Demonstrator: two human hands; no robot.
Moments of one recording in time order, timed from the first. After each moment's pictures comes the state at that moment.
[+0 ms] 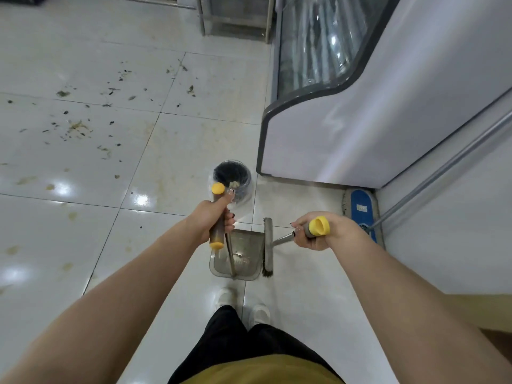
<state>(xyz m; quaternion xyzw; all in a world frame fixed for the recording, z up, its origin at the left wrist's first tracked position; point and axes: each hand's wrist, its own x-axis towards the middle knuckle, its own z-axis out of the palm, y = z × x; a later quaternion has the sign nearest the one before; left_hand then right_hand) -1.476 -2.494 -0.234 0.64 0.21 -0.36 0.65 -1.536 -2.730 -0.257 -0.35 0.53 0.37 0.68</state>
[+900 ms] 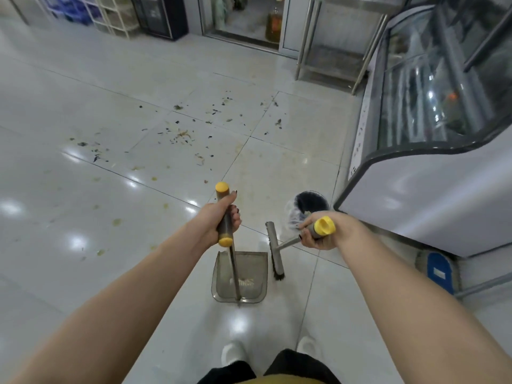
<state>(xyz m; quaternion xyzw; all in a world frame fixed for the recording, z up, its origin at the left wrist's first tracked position) -1.480 -2.198 -0.179 0.50 0.31 -0.22 0.78 -1.455 -2.442 -0.206 -0.50 0.44 0.46 0.58</state>
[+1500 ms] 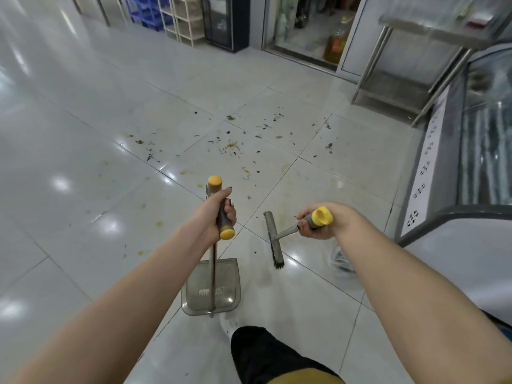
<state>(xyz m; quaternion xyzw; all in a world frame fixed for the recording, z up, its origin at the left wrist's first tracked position) -1.402 -2.004 -0.170 0.36 0.36 -0.11 0.85 -1.306 -2.237 -0.218 -0.57 0.35 0.48 0.56</state>
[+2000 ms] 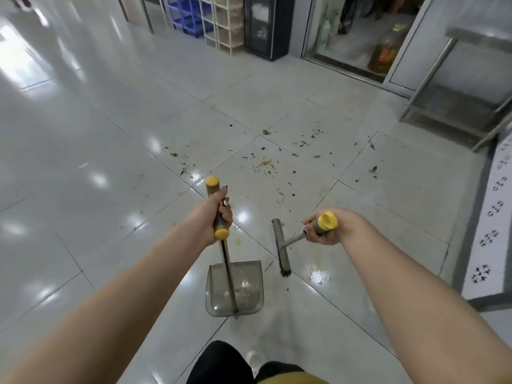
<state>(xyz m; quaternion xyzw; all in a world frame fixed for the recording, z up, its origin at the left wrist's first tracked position) -1.255 -1.836 -0.153 0.37 0.39 -0.06 0.84 -1.128 -2.071 -0.221 -0.55 0.35 0.54 0.53</state>
